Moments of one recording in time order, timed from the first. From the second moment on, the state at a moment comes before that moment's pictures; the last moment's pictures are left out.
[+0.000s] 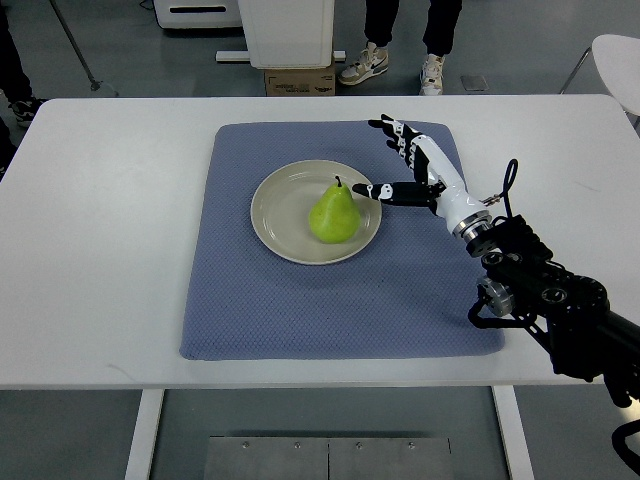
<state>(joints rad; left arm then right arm) -0.04 0.00 -0.11 -0.19 -0.10 0.11 -0.12 0.79 -0.09 0.47 0.67 -0.66 -0.08 0.61</state>
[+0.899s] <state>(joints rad) -0.04 0.00 -0.11 -0.19 -0.10 0.11 -0.11 0.69 -0.07 0.93 0.69 -0.55 -0.08 0.33</state>
